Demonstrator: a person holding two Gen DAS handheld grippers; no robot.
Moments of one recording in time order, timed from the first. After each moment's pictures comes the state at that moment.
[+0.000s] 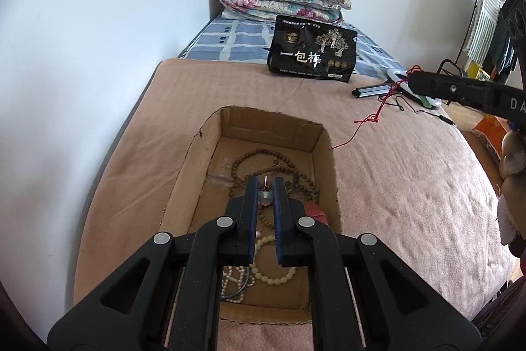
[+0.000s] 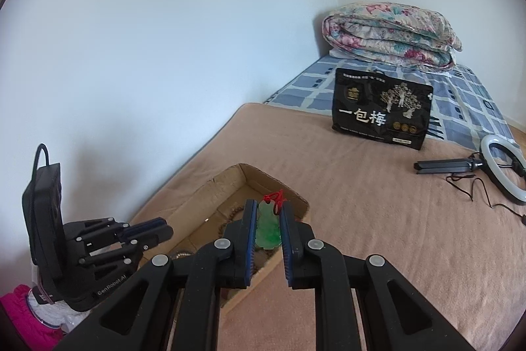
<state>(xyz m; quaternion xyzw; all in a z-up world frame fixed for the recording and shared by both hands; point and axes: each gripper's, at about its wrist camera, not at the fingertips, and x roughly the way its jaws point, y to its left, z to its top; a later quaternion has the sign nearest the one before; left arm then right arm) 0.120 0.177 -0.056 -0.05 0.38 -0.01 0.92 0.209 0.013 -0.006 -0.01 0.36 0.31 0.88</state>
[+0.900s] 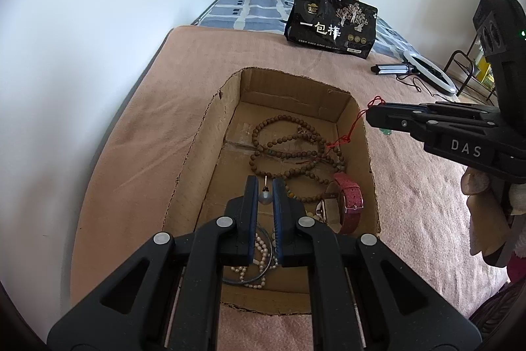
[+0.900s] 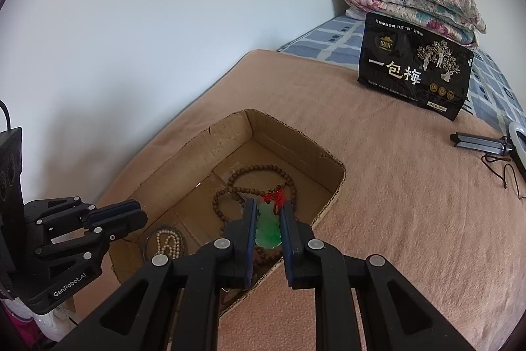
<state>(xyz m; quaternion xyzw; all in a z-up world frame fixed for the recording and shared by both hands) 0.124 0.197 -0.088 -0.06 0.43 0.00 0.90 0.231 0.066 -0.083 -0.05 0.43 0.31 0.85</state>
